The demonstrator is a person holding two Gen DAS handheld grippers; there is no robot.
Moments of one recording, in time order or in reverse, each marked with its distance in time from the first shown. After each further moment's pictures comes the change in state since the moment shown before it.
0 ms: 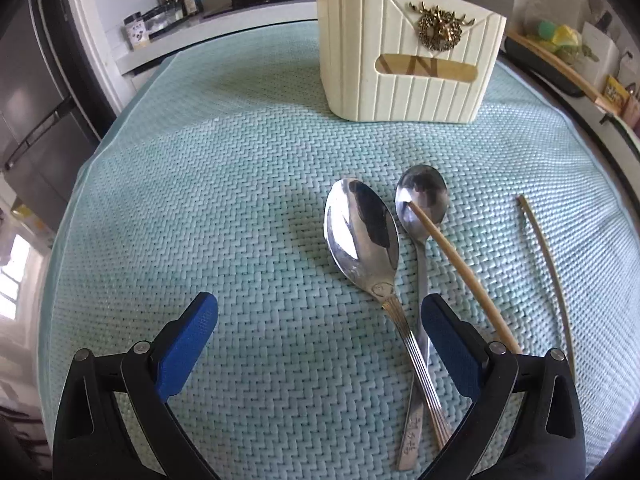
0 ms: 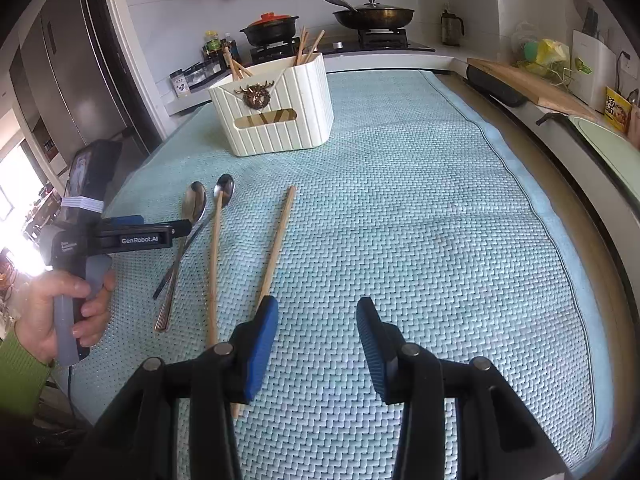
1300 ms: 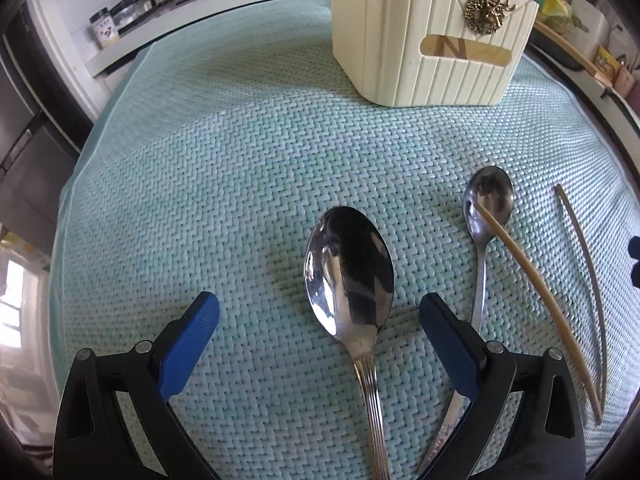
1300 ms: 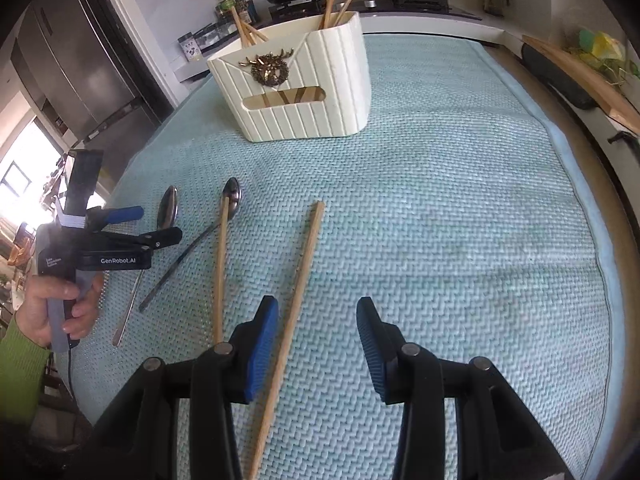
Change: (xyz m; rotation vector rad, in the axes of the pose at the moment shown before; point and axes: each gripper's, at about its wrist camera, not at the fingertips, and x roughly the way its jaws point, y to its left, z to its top) left arm 0.035 0.049 0.034 0.102 0.105 -0.072; right arm 0.078 0.014 0.075 -0.063 0.202 0.107
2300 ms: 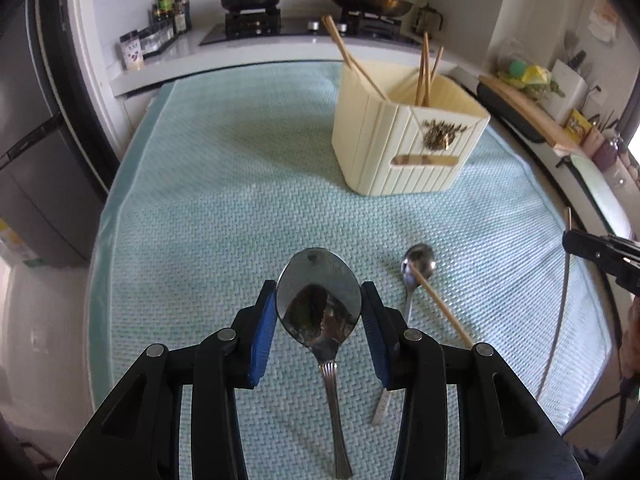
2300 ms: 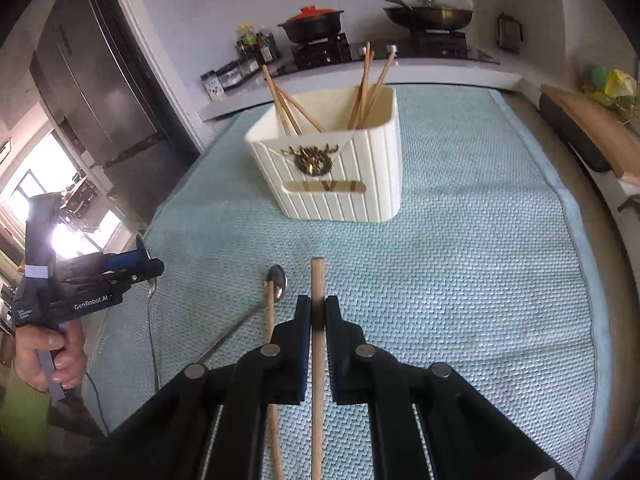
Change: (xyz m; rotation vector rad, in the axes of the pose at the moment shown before) left arm -0.119 0.016 -0.005 -0.092 -0.184 -0.102; right arm -0.048 0.035 0.050 -0.011 -0.160 0.041
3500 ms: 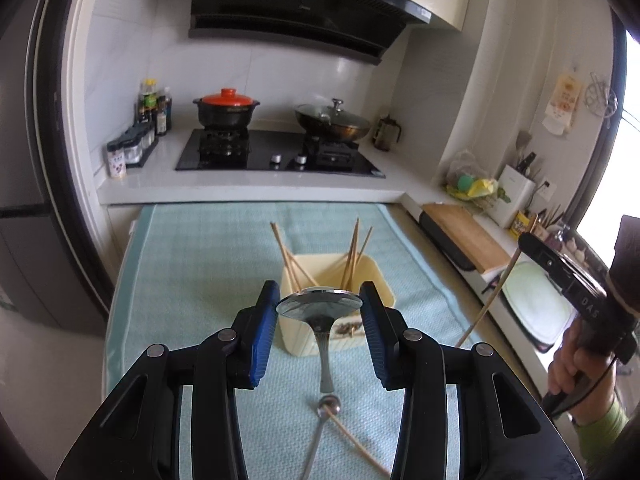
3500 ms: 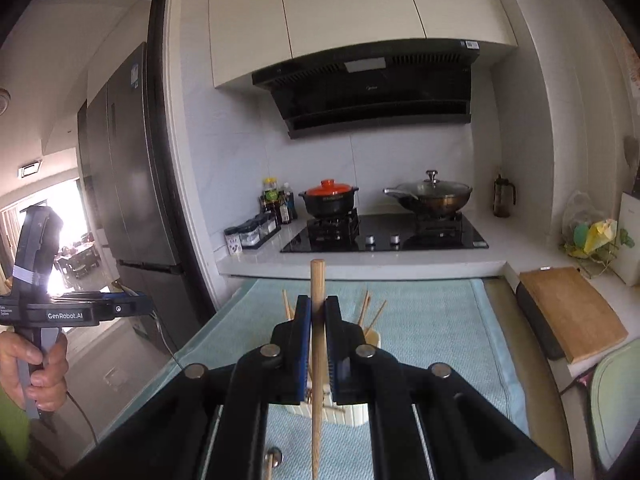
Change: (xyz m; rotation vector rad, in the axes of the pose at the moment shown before) left arm -0.118 -0.021 0.138 -0.039 -0.316 -0.148; right arm -0.128 0.008 0.119 -0.129 -0.550 -0.019
